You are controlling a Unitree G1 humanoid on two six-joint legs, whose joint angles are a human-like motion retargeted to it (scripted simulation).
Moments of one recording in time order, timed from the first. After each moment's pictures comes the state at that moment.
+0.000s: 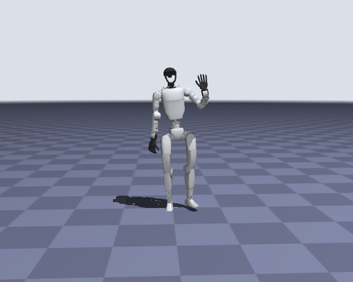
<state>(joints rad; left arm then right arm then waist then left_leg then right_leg) -0.27 0.62 0.26 -0.19 0.86 -0.31 1.28 0.07 -0.17 0.16 1.61 -0.68 0.06 -0.04 0.02 0.00 -0.09 -0.01 -0.05 0.32 0.01 -0.14 0.00 0.03 -0.10 -0.27 0.03 0.08 0.01</state>
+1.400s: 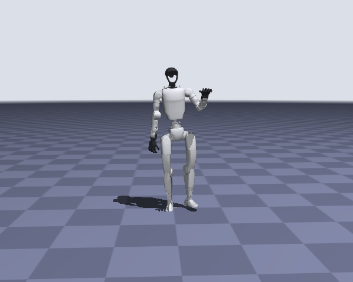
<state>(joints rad) -0.34 0.52 0.12 -0.13 0.87 -0.03 0.02 0.05 -0.16 0.17 1.57 -0.70 0.03 -0.02 0.00 -0.04 -0.03 0.01 -0.06 0.31 0.01 -0.13 0.01 0.07 -0.10 -0.30 0.03 0.08 0.00</state>
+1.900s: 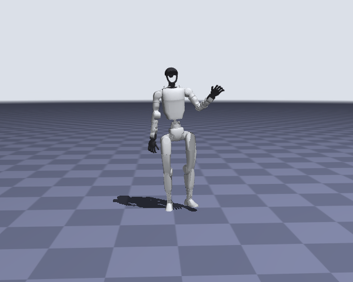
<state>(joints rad) -0.38 0.49 0.28 0.09 0.56 0.07 0.42 0.05 -0.17 0.19 1.58 -0.69 0.03 -0.01 0.00 -0.05 -0.04 0.01 -0.06 0.29 0.01 -0.13 0.01 0.08 -0.11 -0.32 0.03 0.08 0.01</state>
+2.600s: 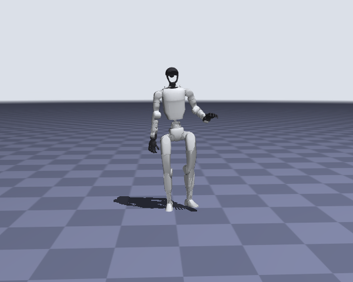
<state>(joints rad) 0.17 0.37 0.14 0.39 0.92 -0.37 0.83 0.02 -0.17 0.19 1.57 -0.69 0.02 -0.02 0.01 -0.04 -0.01 0.01 -0.05 0.33 0.01 -0.13 0.01 0.05 -0.10 -0.27 0.03 0.09 0.00</state>
